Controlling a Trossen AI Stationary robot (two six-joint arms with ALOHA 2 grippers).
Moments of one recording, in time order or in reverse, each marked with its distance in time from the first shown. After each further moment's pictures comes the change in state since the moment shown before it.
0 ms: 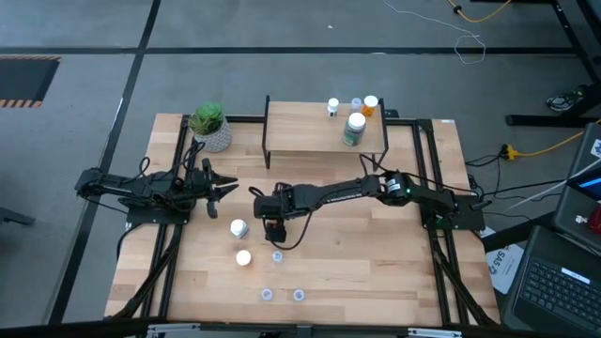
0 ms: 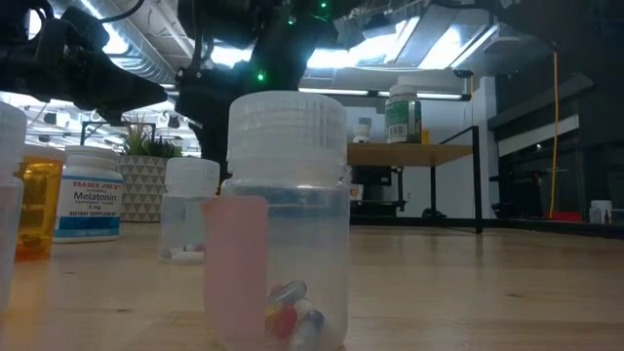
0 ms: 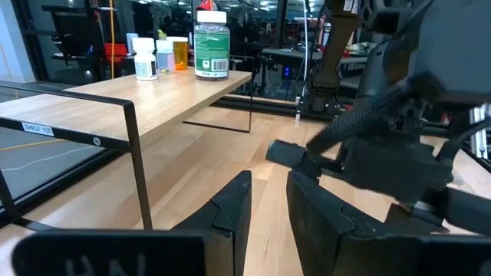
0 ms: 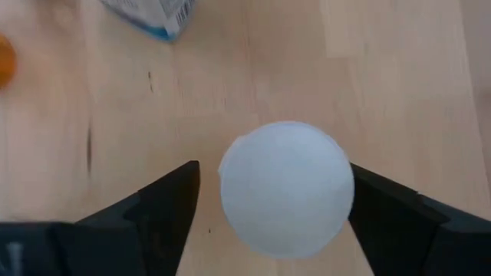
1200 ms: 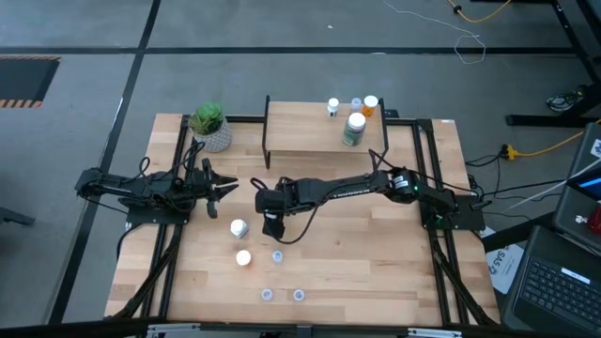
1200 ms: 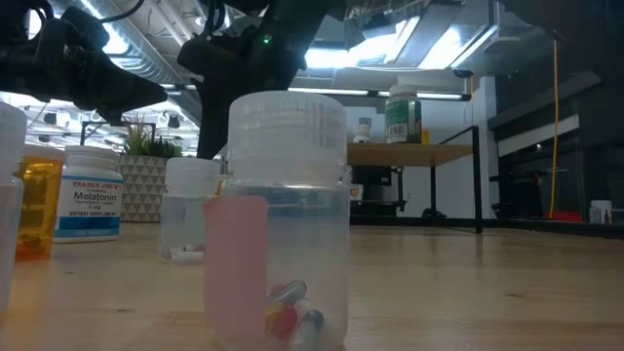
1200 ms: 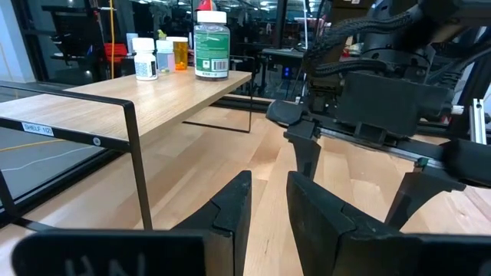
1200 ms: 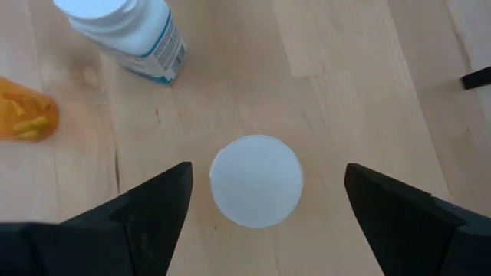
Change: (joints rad) left arm 0.000 0.000 0.000 0.000 0.000 0.000; right arm 0.000 -0.074 0.001 -0.029 0.021 0.116
